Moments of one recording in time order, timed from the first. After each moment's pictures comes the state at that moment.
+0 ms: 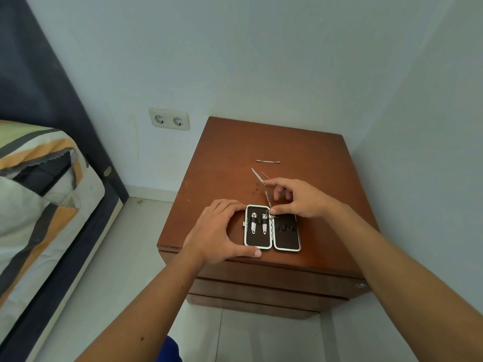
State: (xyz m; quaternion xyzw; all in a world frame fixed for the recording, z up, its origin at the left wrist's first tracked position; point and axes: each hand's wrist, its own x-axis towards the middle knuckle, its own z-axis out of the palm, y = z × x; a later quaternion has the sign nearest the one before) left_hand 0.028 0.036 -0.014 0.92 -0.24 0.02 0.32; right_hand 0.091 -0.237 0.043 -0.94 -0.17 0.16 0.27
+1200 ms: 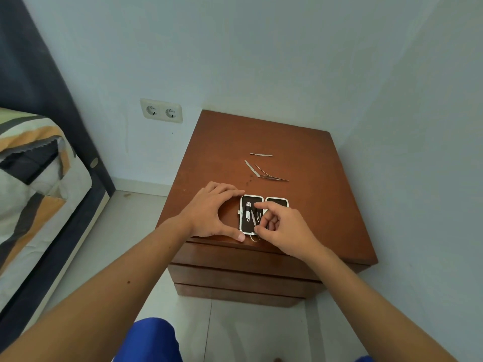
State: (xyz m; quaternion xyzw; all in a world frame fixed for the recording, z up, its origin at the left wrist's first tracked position) left_hand 0.059 0.051 -0.008 0.91 -0.31 -0.08 0.26; right_hand -0.017 -0.188 0.011 -0.91 -0.06 0.03 0.40
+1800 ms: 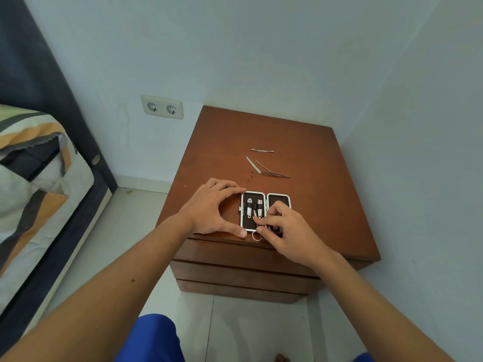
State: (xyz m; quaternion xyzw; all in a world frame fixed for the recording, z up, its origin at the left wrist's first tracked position) left_hand 0.059 0.051 -0.011 0.91 -0.30 -0.07 0.26; right_hand -0.031 -0.198 0.006 -0.94 -0.18 -0.03 0.27
